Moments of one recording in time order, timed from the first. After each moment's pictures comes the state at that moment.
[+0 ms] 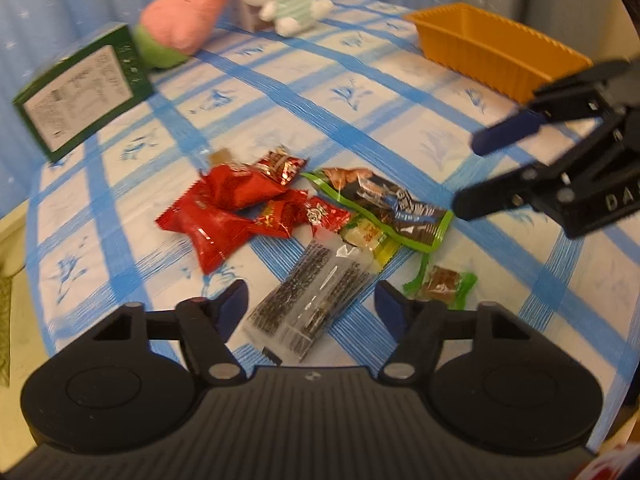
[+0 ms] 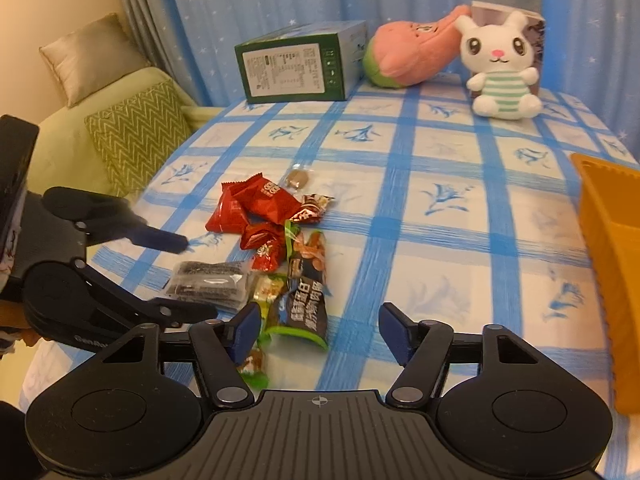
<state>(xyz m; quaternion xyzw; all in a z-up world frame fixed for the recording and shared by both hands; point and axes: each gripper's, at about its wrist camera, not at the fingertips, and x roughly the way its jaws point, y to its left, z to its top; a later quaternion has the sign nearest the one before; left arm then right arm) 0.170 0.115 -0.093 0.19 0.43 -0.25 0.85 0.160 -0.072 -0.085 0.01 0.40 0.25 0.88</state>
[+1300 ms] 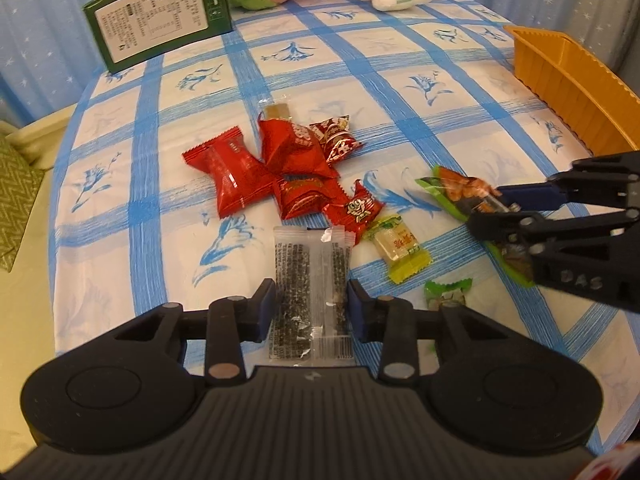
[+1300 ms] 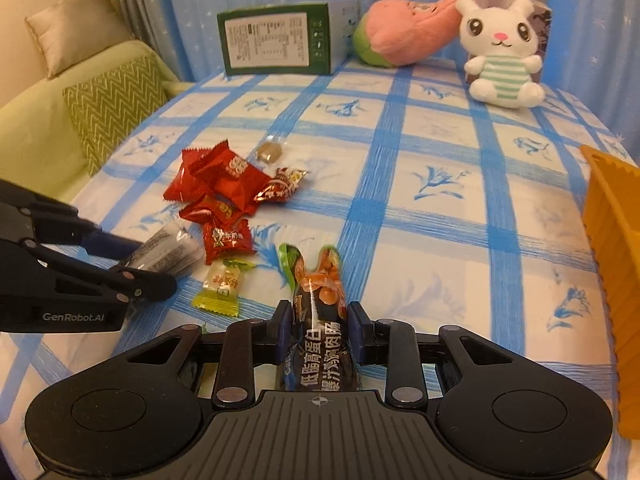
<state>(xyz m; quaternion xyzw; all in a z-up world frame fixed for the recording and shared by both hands) 0.176 0.108 -0.097 0.08 0.49 -0.10 0.86 0.179 -0.069 -0.115 -0.03 0.41 0.22 0.88</state>
